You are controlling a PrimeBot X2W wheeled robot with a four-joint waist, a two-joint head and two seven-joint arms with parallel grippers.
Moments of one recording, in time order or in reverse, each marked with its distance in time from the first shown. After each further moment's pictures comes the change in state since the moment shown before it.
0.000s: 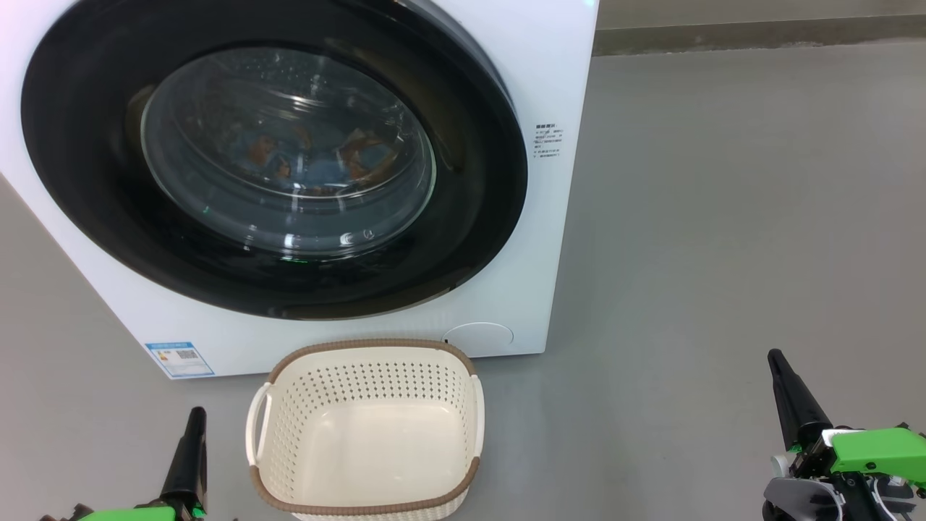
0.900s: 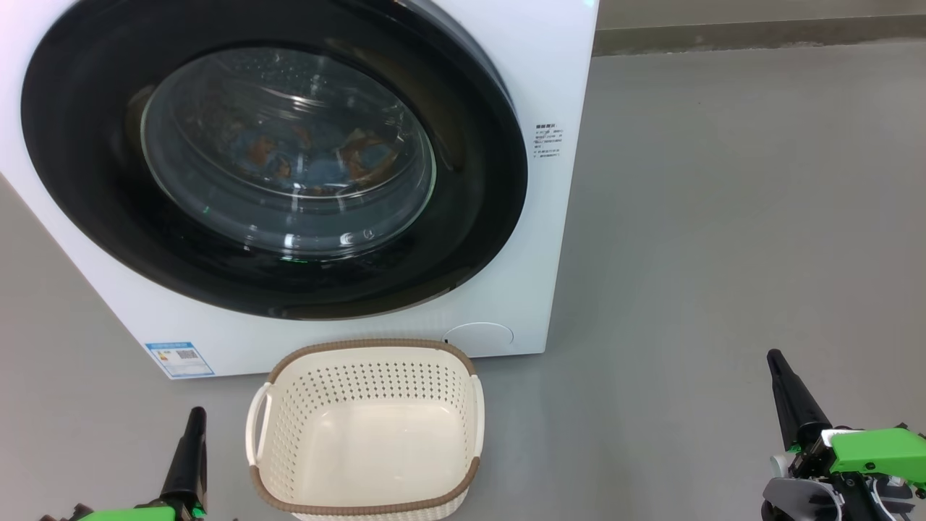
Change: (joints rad) left arm 0.000 0.000 0.000 0.000 0.000 0.000 0.000; right arm 0.000 0.004 -0.002 0.000 0.000 0.000 0.000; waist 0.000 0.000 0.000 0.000
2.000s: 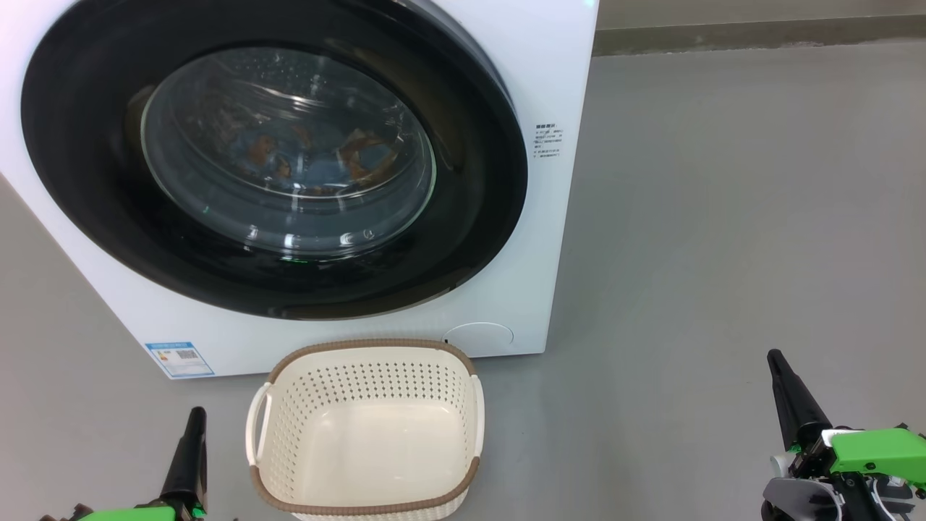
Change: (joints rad) left arm 0.000 0.000 0.000 0.000 0.000 0.000 0.000; right arm 0.000 0.001 -0.002 0.000 0.000 0.000 0.001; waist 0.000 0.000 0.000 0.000
